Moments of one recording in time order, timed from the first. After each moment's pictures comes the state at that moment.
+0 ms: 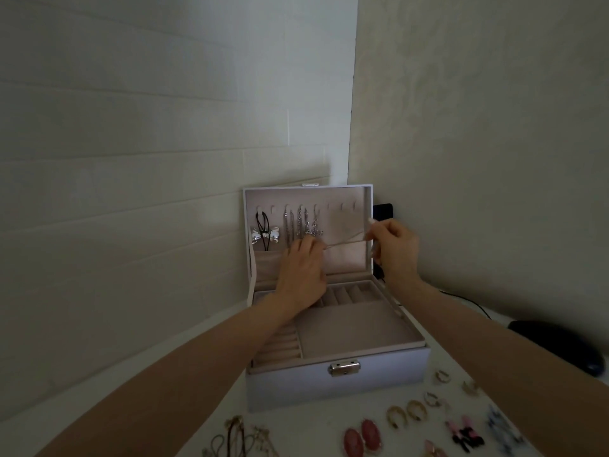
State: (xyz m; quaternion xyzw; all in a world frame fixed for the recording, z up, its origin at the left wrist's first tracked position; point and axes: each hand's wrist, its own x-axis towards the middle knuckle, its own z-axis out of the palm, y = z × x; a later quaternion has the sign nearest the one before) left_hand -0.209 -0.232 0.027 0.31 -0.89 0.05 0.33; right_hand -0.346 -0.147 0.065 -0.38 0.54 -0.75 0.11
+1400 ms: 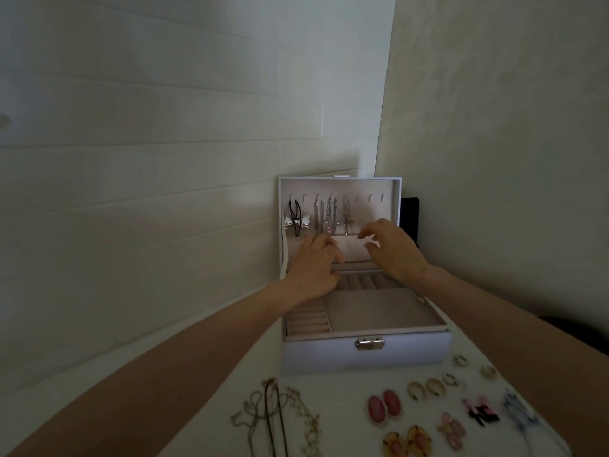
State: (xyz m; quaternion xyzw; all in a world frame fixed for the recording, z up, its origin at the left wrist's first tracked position) left_hand -0.165 -0.210 0.041 0.32 -0.91 -0.02 0.25; right_hand -0.332 -0.155 0.062 -0.65 0.70 -0.29 -0.09
